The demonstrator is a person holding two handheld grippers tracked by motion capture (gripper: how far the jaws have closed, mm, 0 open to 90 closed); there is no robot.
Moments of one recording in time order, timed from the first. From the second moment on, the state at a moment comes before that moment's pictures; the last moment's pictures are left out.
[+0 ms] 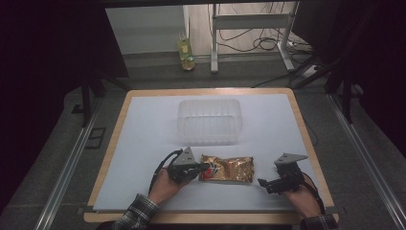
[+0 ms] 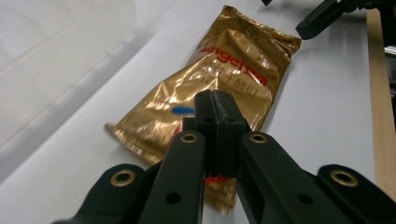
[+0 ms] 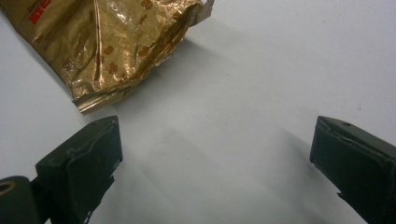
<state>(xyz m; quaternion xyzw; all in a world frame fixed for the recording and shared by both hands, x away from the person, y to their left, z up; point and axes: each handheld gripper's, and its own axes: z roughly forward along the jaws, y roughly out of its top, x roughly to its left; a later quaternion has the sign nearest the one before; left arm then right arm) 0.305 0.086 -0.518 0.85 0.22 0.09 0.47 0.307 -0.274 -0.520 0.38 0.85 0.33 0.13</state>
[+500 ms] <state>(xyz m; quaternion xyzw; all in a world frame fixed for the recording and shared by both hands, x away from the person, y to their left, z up) 0.311 0.081 -0.534 0.87 0.22 0.12 0.43 0.303 -0.271 -0.519 0.38 0.86 0.33 0.13</state>
